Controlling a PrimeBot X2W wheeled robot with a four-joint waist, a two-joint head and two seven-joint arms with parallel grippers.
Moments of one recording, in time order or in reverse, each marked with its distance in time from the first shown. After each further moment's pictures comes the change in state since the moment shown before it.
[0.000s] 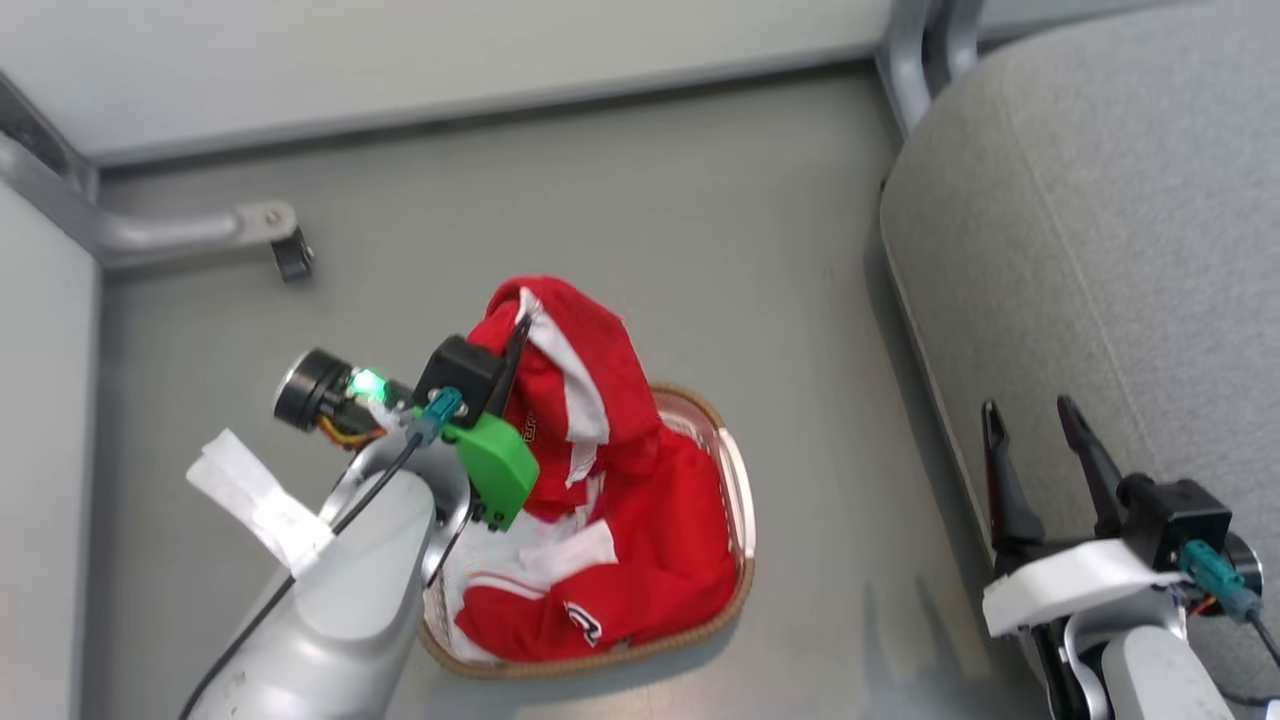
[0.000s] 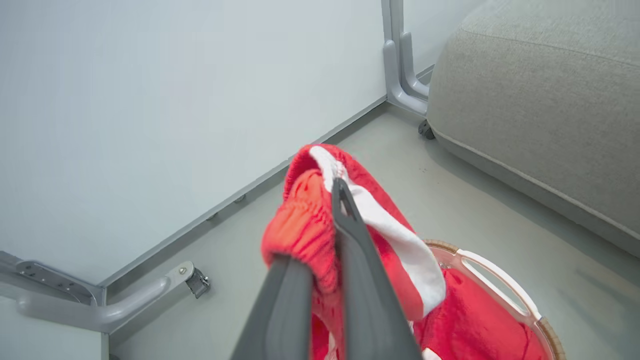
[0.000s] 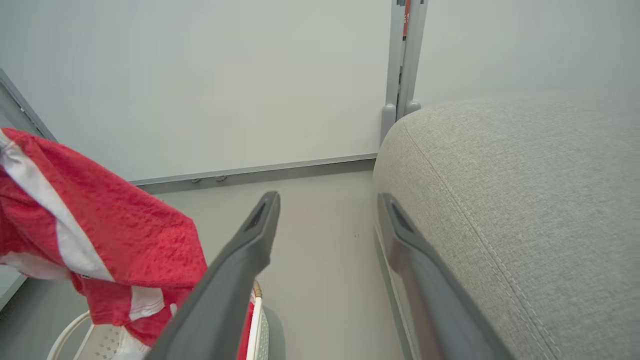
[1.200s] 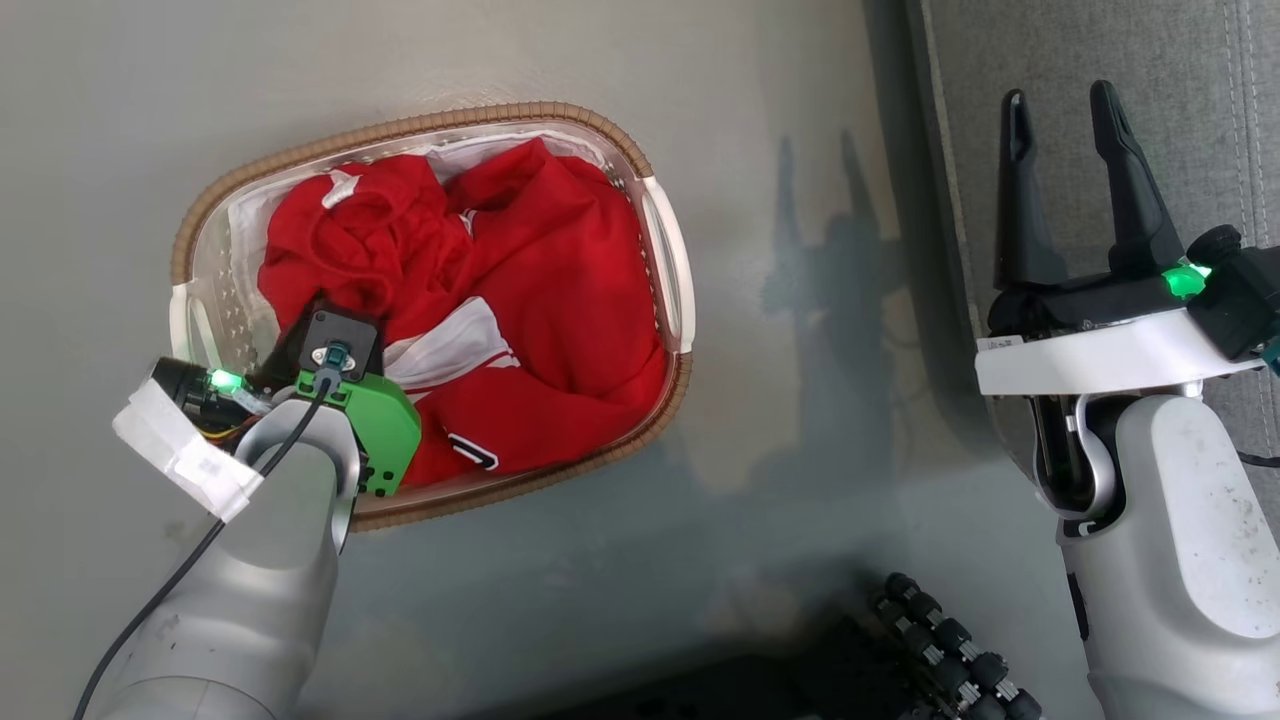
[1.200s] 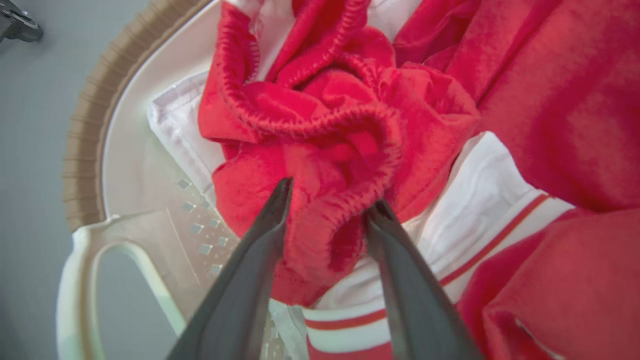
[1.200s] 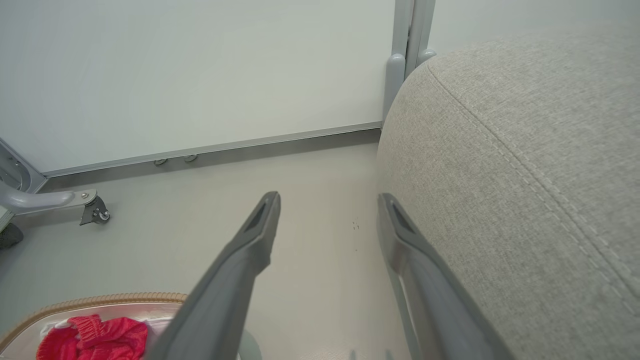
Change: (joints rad) left arm -0.183 0.009 0.135 0.415 0.083 0.159 -0.031; right arm -0.335 -0.001 0.053 -0.158 0.103 0.000 0.000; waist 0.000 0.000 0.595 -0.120
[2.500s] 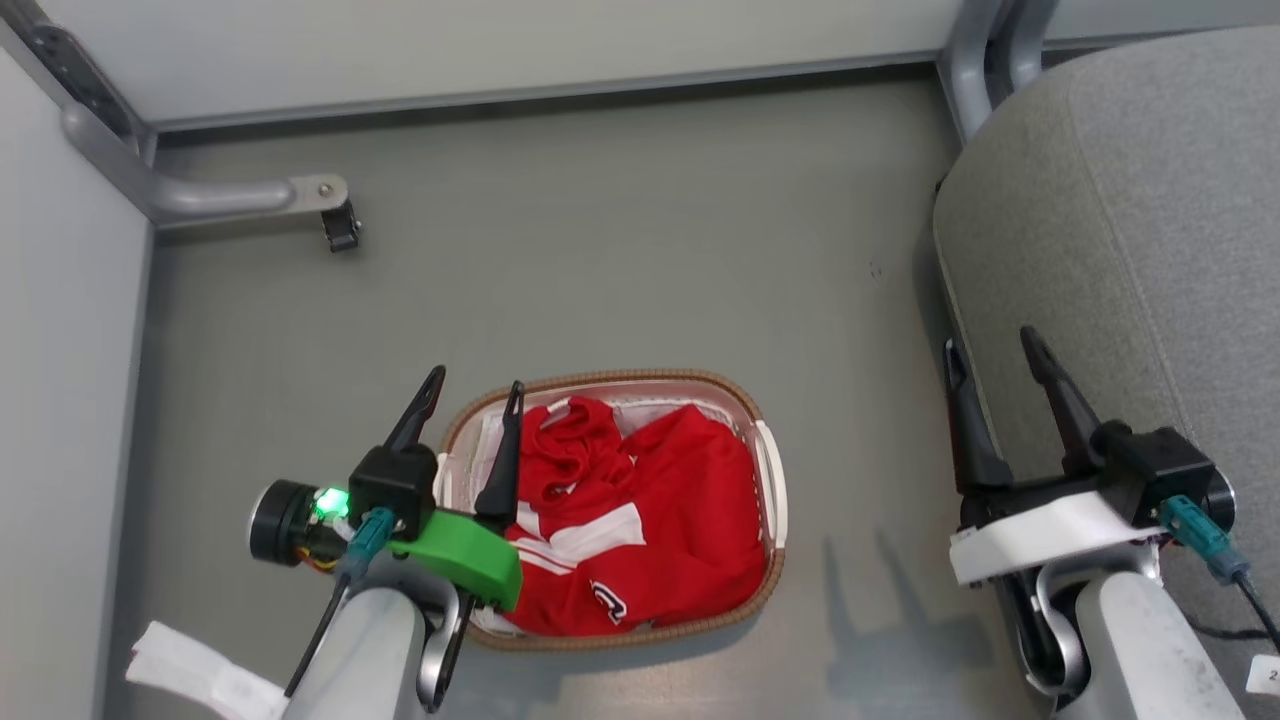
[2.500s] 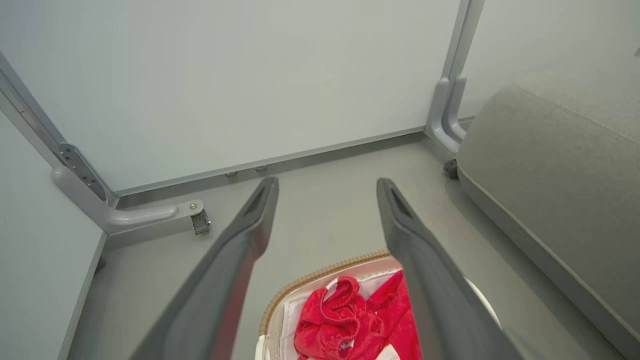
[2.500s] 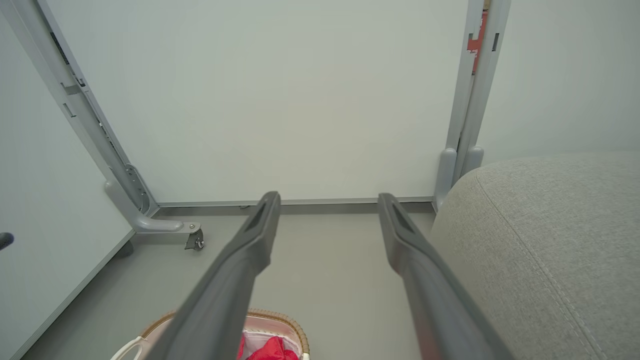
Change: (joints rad) left arm 0.528 -0.074 0.114 -0.772 -0.104 -0.125 -0.004; right arm 0.288 0.001 0.021 0.075 -0.106 0.000 0.001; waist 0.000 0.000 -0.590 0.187
